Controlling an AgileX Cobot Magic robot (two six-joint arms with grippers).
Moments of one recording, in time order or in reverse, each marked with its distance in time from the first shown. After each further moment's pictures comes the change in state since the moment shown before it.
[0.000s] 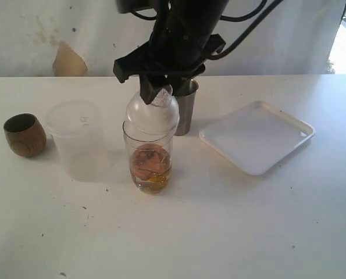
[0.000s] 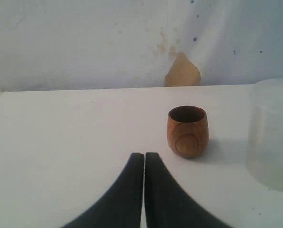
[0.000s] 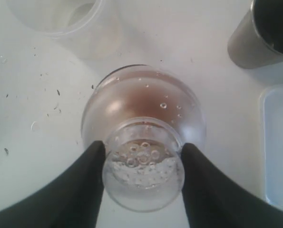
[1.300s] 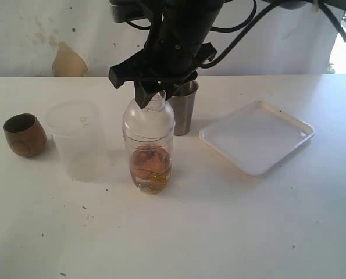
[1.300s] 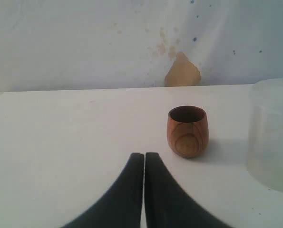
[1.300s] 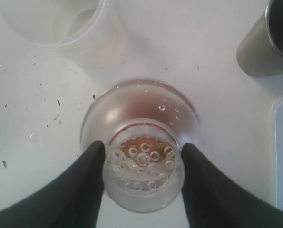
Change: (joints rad) left arm 0.000 0.000 0.000 0.000 0.000 0.000; right arm 0.000 0.042 0.000 0.013 -0.054 -0.010
